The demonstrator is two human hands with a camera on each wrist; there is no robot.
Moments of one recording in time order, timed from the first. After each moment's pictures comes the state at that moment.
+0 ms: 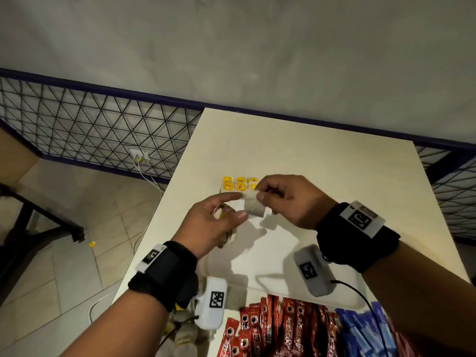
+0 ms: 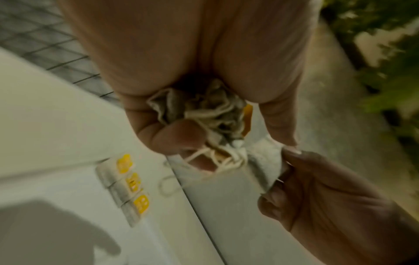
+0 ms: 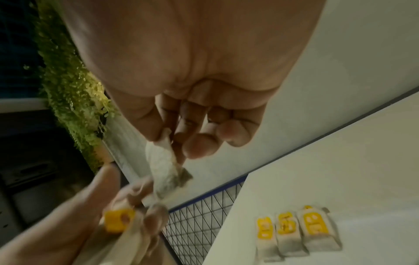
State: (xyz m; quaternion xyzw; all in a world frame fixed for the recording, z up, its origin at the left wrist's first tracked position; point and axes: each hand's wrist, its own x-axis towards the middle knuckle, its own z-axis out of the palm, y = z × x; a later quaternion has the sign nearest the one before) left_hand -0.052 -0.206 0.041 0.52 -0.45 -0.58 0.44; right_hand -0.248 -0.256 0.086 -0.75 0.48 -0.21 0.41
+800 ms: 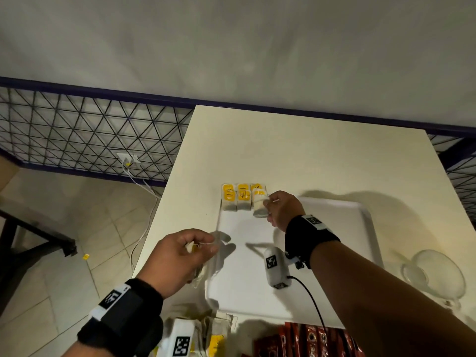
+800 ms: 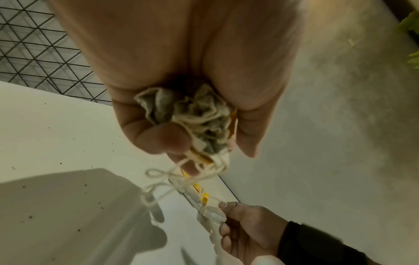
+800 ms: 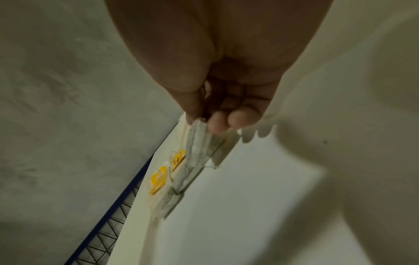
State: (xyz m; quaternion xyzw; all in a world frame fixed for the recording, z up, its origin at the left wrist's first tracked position) left_hand 0.009 -0.221 0.003 0.64 -0.47 -0.53 0.29; right_hand -0.225 -0.332 -0.071 -0.44 0.72 -0.24 0.48
